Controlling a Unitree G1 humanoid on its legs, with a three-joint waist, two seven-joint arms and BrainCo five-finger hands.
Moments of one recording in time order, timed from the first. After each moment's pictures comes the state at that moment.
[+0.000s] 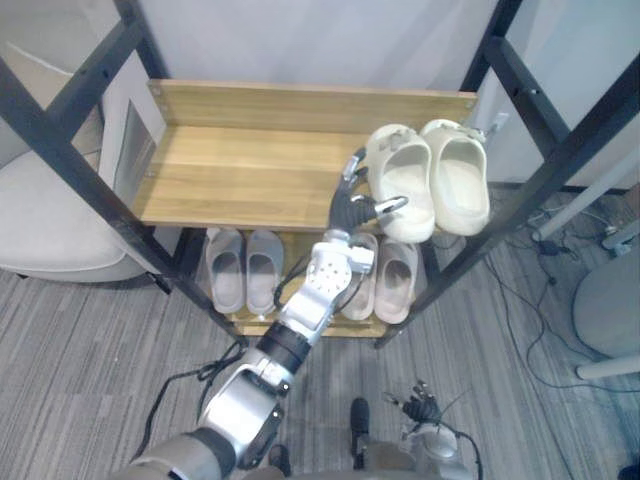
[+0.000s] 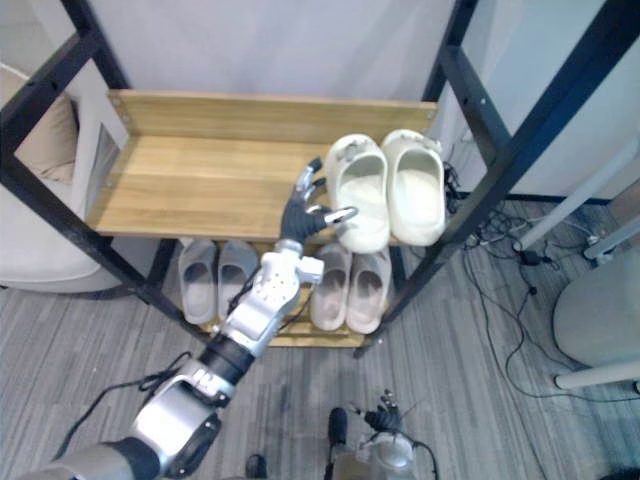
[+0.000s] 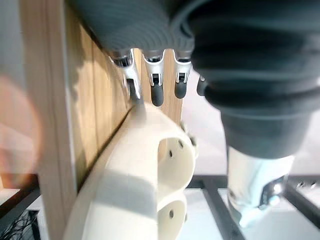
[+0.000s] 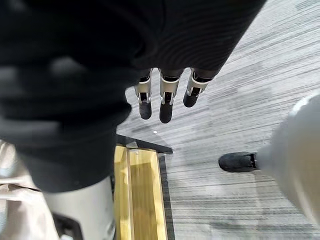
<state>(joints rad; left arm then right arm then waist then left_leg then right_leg) -0.58 -0.09 -0.35 0.36 -0.08 -0.14 0.36 0.10 0.04 -0.07 0.80 0.04 -0.08 -0.22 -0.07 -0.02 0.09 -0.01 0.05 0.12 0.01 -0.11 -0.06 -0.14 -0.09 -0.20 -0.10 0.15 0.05</state>
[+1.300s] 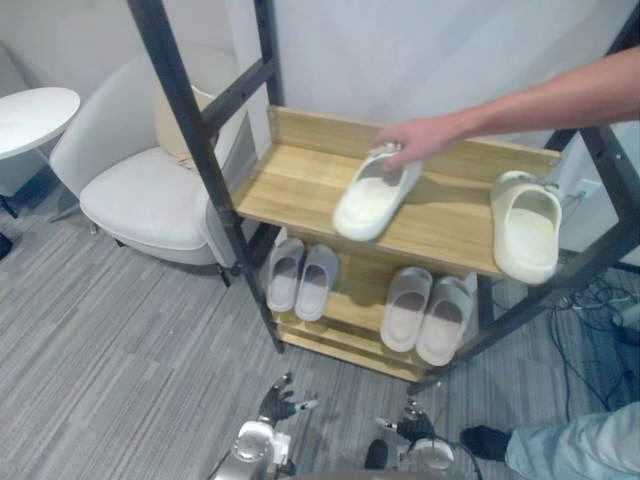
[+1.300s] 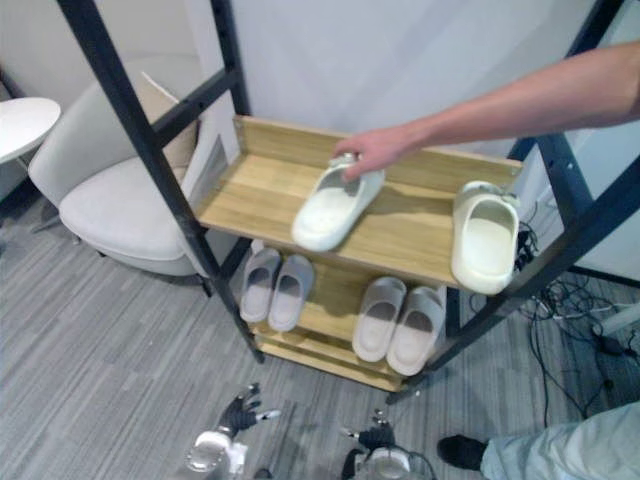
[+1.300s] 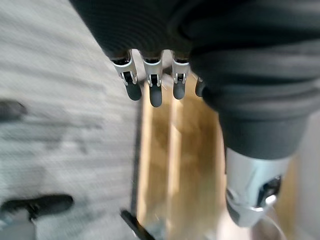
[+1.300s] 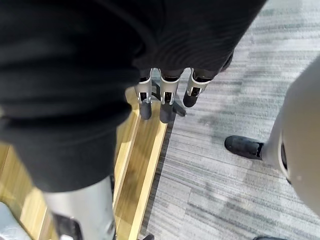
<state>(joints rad) 0.04 0.10 -0.25 0.92 -0.04 -0.14 0.13 0.04 -0.01 0.05 1.00 0.04 -0.10 -0.21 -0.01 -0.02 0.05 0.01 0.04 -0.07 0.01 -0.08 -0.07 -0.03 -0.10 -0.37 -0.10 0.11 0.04</state>
